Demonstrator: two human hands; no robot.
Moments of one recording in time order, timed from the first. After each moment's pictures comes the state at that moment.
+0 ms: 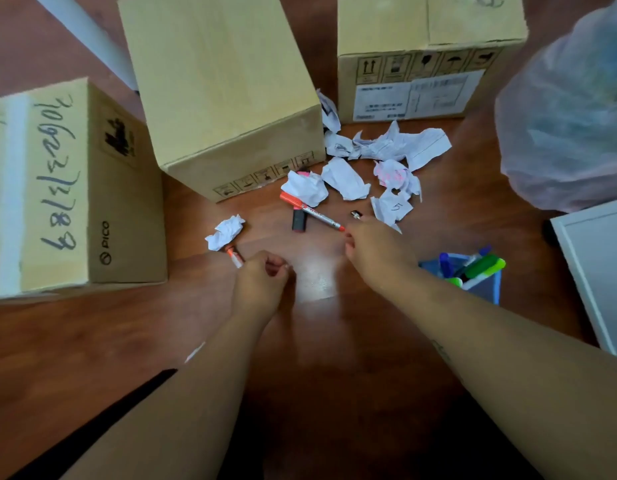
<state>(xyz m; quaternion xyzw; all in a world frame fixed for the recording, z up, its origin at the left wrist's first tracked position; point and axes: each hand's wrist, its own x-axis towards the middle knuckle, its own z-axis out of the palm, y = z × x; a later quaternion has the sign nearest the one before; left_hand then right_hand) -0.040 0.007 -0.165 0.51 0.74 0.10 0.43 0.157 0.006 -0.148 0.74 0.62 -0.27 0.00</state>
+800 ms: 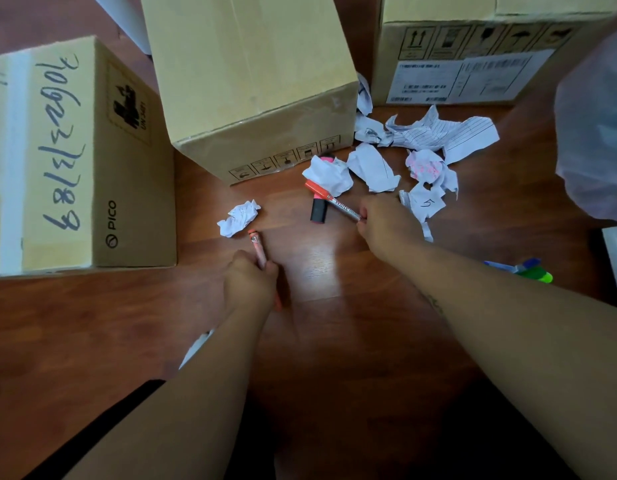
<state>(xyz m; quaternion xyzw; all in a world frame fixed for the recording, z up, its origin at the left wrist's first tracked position) -0.072 0.012 -0.187 0.43 0.83 0.06 0.34 0.149 0.049 -0.184 0.75 0.59 -0.31 0.01</state>
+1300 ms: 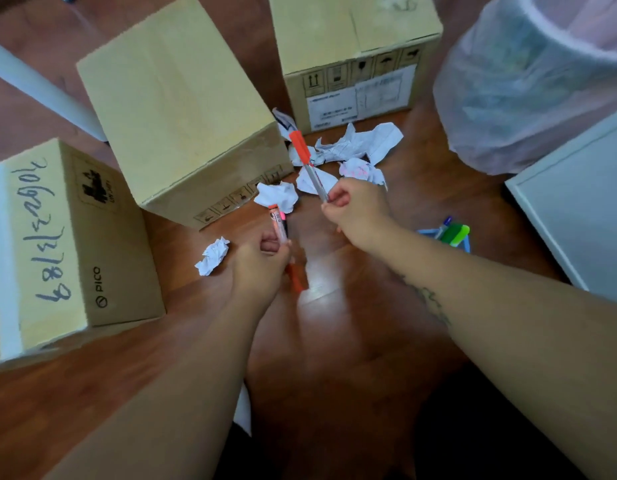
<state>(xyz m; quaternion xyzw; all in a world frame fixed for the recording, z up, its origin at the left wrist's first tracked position) -0.007 0.031 -0.126 0.53 0.66 0.19 0.50 0.167 0.022 -0.115 0.78 0.36 -0.39 -0.32</state>
